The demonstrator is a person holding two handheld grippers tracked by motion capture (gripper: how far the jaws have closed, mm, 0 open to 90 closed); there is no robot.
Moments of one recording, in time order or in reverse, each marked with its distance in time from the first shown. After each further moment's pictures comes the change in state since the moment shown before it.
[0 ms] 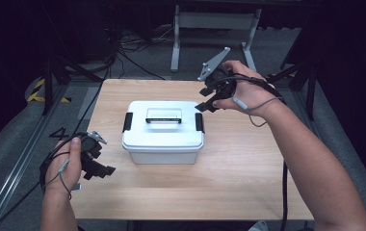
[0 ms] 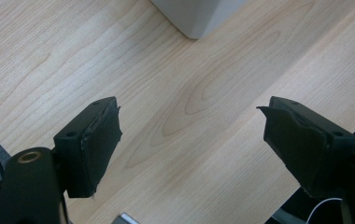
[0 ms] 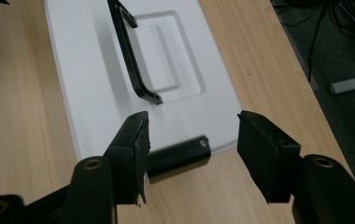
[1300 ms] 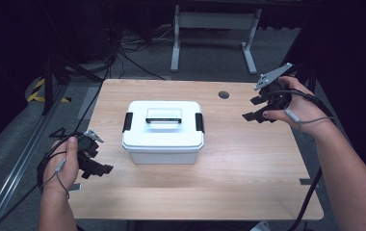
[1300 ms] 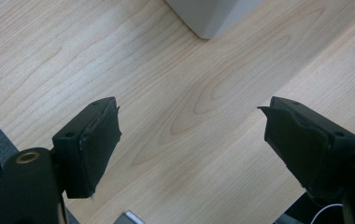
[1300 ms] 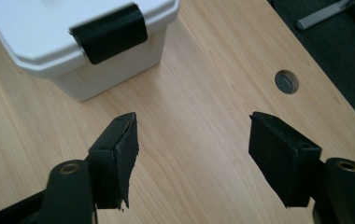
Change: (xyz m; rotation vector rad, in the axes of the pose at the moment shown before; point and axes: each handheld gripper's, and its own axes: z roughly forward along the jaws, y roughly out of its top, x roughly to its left) left arm 0.007 -0.006 -0.001 -0.018 0.008 -0.037; right arm -0.021 -0.128 -0.038 0.042 -0.110 0.250
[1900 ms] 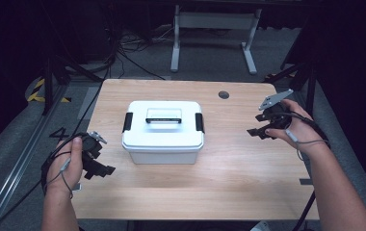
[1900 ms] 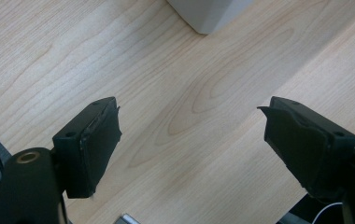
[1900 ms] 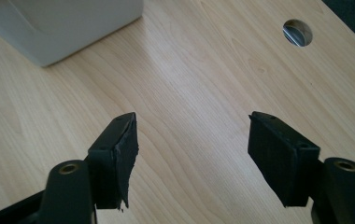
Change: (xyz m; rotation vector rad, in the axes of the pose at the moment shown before) left arm -0.002 0.006 0.009 0.033 -0.001 0.016; right arm -0.003 -0.065 0.048 0.005 -0.026 0.055
